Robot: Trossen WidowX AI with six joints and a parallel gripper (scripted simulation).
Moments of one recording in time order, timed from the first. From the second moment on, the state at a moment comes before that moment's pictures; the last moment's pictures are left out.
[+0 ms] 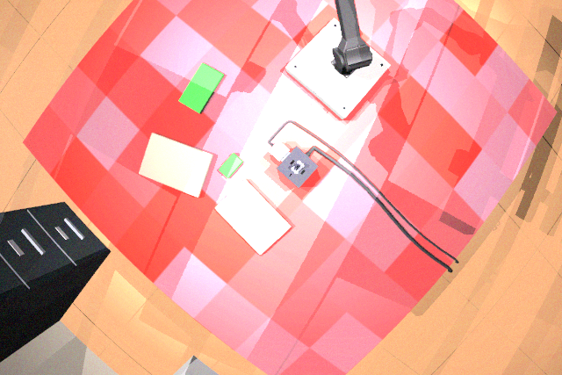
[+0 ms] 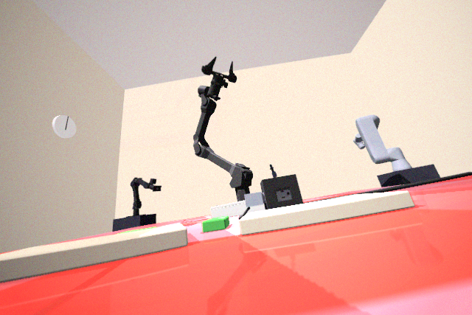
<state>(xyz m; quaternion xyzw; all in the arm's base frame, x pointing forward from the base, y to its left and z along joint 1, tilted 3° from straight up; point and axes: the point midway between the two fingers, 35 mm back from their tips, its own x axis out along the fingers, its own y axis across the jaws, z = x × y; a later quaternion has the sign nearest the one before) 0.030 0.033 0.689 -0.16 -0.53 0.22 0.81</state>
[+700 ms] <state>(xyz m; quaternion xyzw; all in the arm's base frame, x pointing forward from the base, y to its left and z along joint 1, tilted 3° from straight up) 0.275 0.215 0.424 0.11 0.19 0.27 0.94</state>
